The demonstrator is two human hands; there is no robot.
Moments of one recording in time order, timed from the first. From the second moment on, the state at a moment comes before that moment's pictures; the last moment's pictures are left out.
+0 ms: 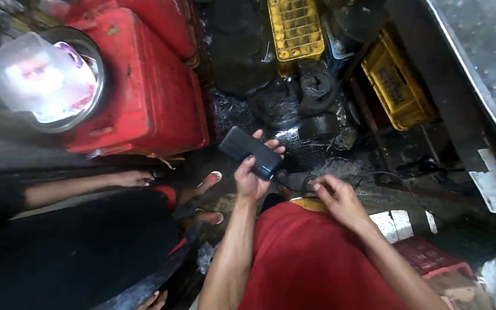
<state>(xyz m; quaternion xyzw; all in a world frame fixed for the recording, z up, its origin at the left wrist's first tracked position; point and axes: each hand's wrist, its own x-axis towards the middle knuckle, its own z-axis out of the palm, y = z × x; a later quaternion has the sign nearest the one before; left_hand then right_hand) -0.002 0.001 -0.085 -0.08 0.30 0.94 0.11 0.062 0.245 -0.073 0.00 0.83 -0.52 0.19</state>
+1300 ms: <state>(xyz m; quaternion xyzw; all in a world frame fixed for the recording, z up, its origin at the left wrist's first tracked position) 0.088 -0.114 -0.134 -0.02 0.64 0.59 0.50 0.052 0.166 -0.142 -0.18 0.76 -0.37 0.51</state>
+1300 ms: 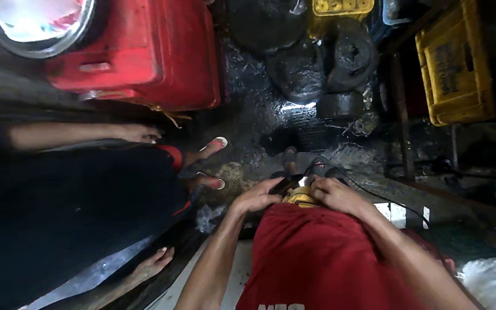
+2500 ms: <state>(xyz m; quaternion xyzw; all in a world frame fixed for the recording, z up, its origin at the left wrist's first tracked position) 0.029 -0.151 -0.120 0.15 0.60 0.49 0.61 0.057 0.155 -0.120 -0.27 0.84 -0.25 0.40</state>
